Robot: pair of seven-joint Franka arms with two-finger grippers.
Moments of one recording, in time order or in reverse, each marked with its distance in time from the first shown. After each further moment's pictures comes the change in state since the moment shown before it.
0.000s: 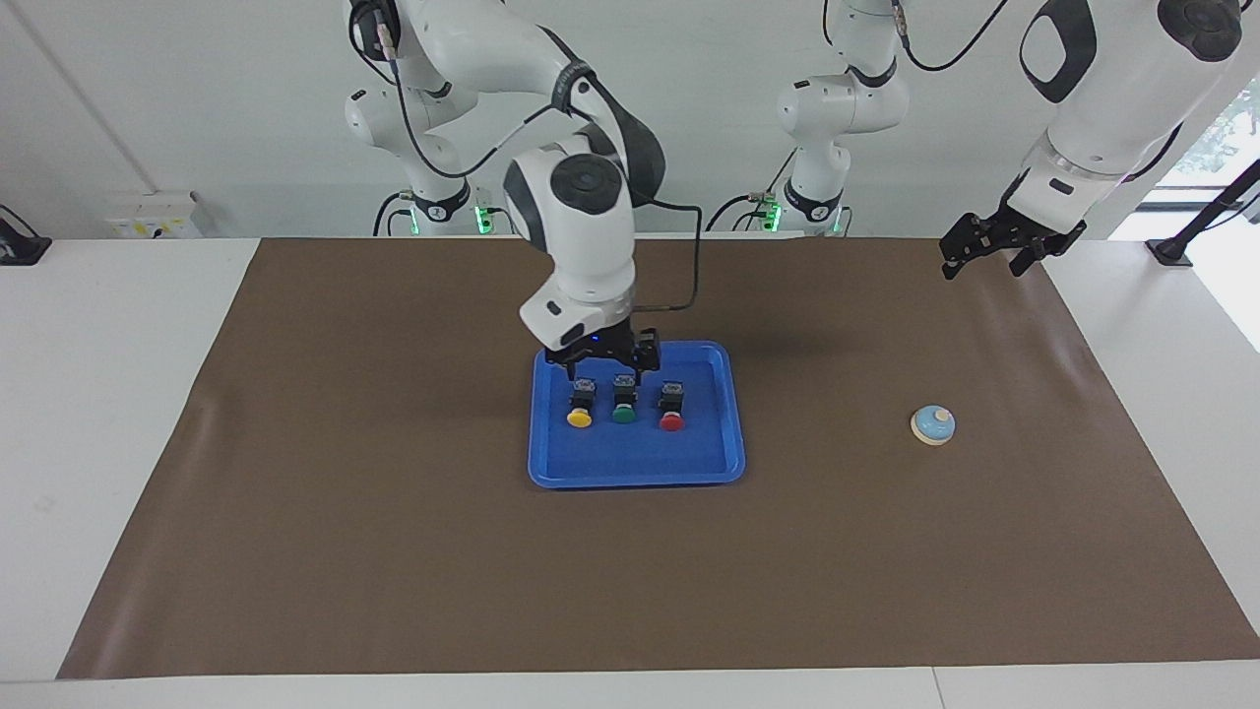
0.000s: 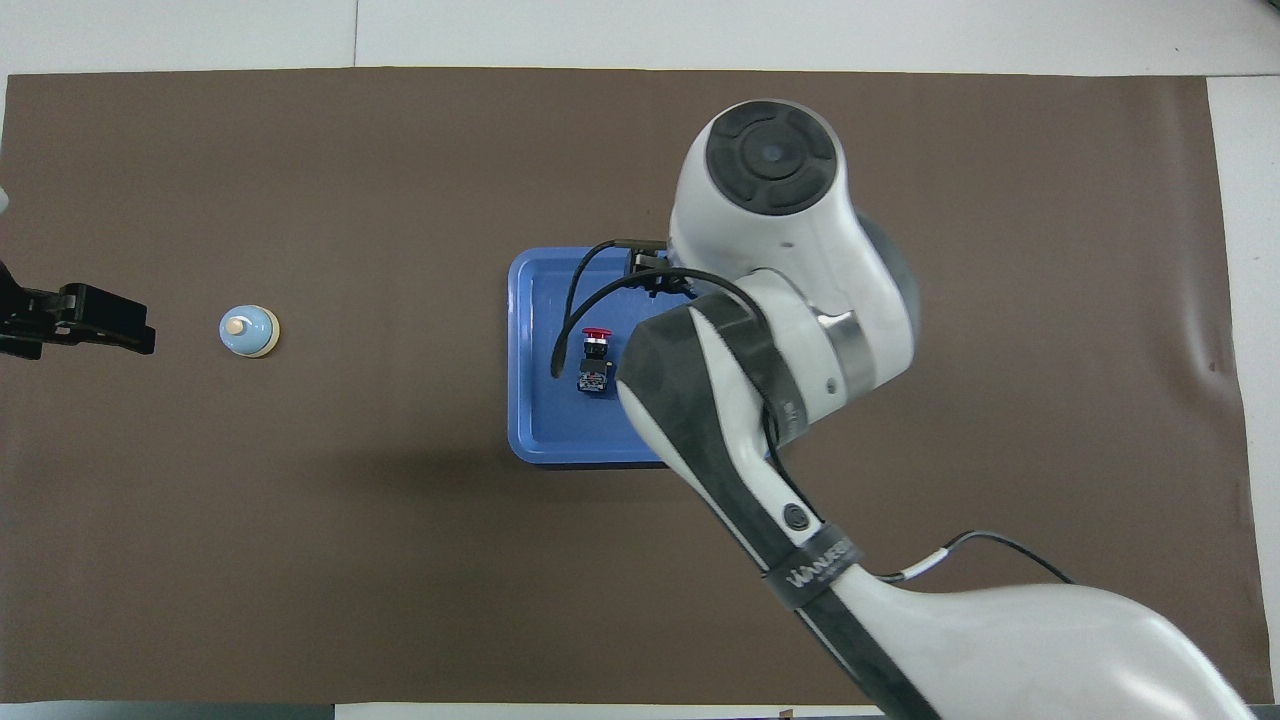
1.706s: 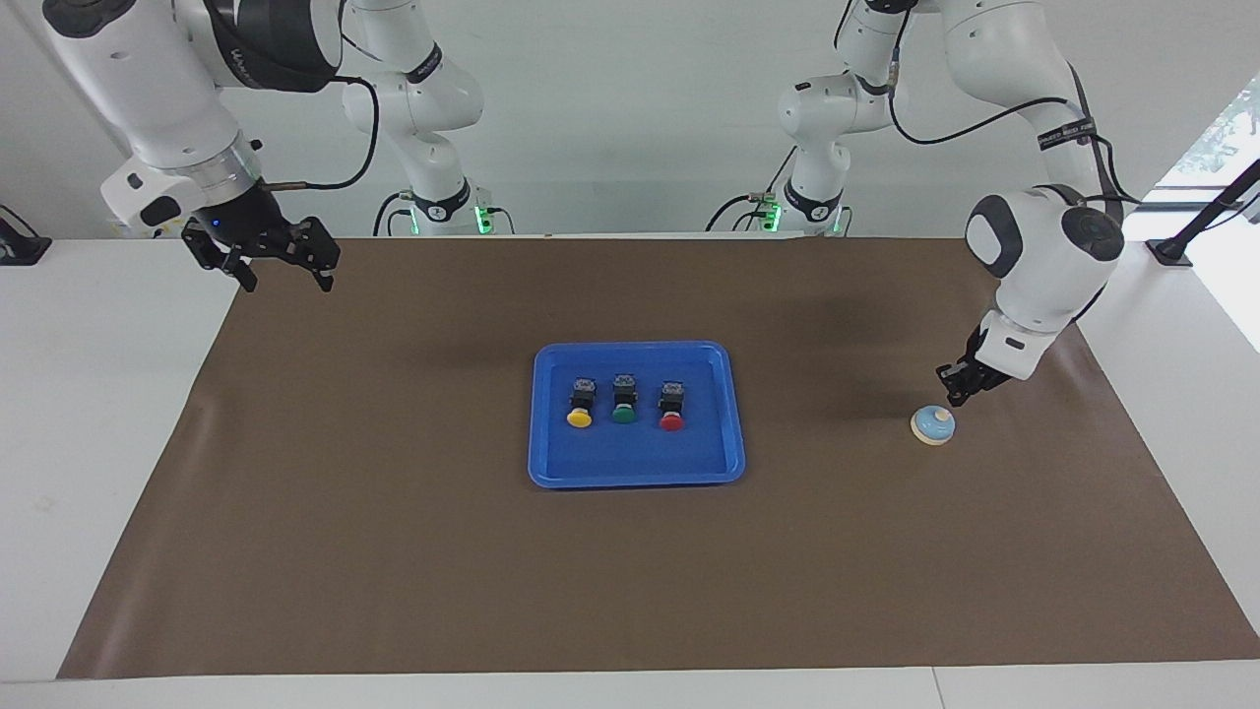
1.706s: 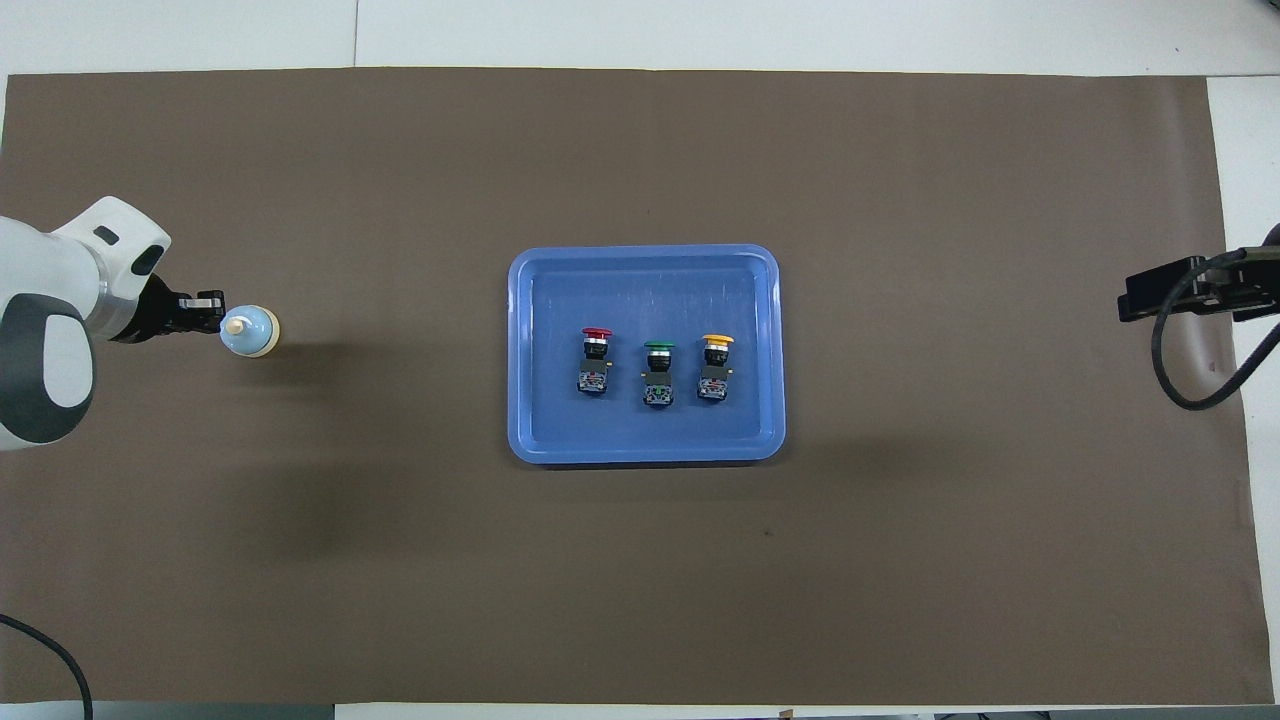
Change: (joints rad) left arm 0.068 0.206 0.016 -0.381 0.000 0.731 -0.028; right arm -0.487 -0.393 0.000 -0.219 -0.091 -0.229 -0.586
